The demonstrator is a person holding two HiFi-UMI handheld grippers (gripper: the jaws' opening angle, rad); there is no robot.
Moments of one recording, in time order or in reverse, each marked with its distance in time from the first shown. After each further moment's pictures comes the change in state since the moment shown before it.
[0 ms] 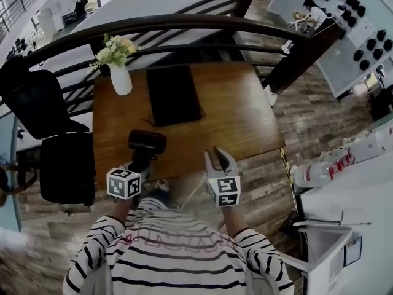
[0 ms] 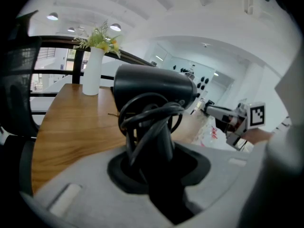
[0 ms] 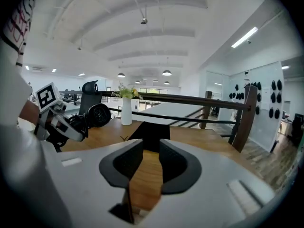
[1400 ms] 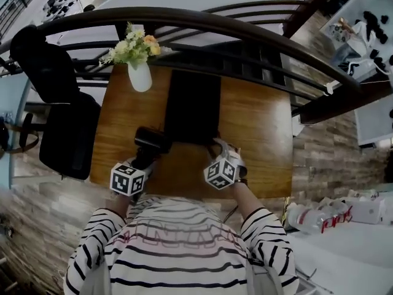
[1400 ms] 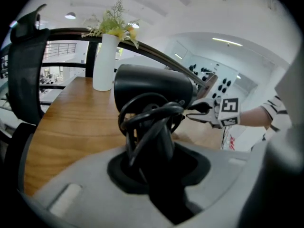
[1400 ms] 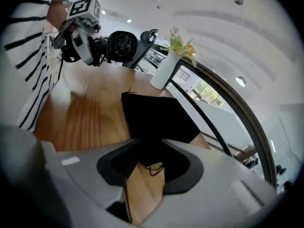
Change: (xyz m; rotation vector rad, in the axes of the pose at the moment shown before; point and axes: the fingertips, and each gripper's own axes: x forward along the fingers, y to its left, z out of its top) left arm 0.095 0.069 0.055 -0.149 0.016 0.191; right arm 0.242 -0.060 -0.048 -0.830 0.280 0.416
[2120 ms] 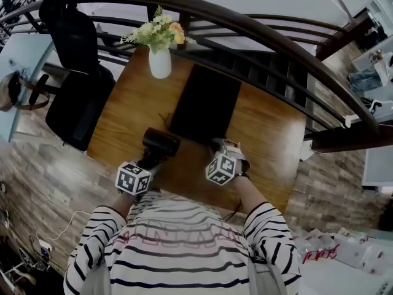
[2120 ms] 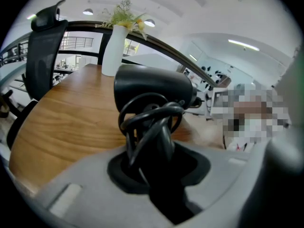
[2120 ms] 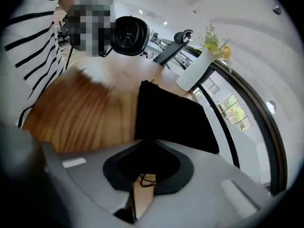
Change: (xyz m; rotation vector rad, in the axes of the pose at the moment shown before) left arm 0.025 -0.024 -0.043 -0.154 0.004 0.104; right arm 0.051 0.013 -0.011 -0.326 -0.029 0.221
